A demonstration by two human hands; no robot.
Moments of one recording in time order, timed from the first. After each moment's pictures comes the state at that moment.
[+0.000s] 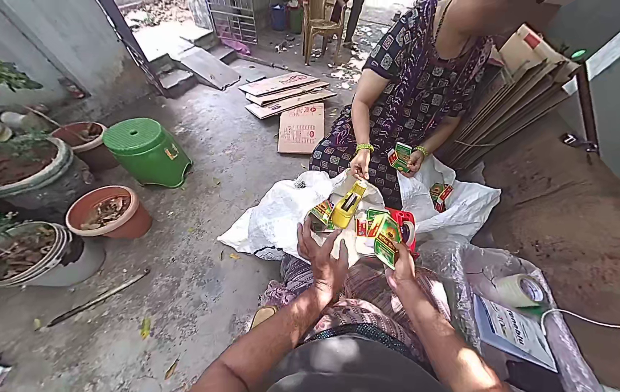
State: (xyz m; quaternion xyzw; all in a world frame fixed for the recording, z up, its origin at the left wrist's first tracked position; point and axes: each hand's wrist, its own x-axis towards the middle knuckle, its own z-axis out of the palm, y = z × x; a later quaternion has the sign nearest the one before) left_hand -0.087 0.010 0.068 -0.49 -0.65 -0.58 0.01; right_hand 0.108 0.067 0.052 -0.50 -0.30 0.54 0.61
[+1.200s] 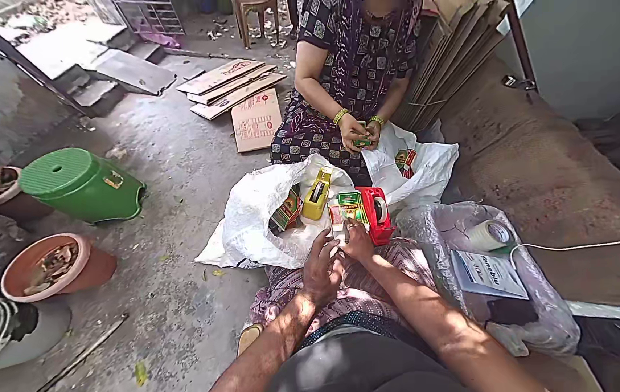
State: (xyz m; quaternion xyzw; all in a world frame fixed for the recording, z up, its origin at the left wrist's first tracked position) left_hand -0.065 0.009 0.042 -0.70 -0.41 -0.56 -0.17; right_hand 0.119 0.112 -0.027 -0.65 -0.74 0.12 0.11
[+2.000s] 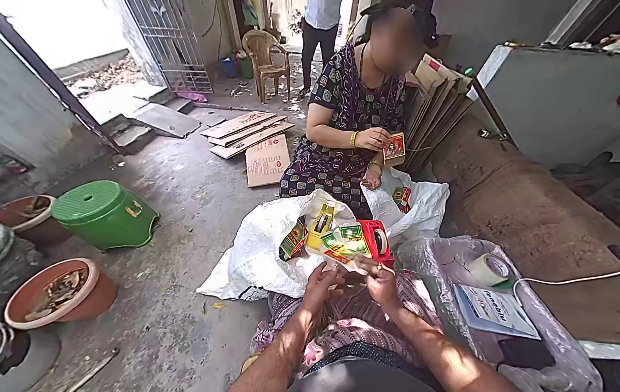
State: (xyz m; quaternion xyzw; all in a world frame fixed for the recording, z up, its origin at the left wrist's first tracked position) left_hand -0.077 0.019 0.054 -0.31 -0.42 -0.47 -0.70; right_hand 0.132 0.047 0.034 -0.43 -0.70 0.17 0.54
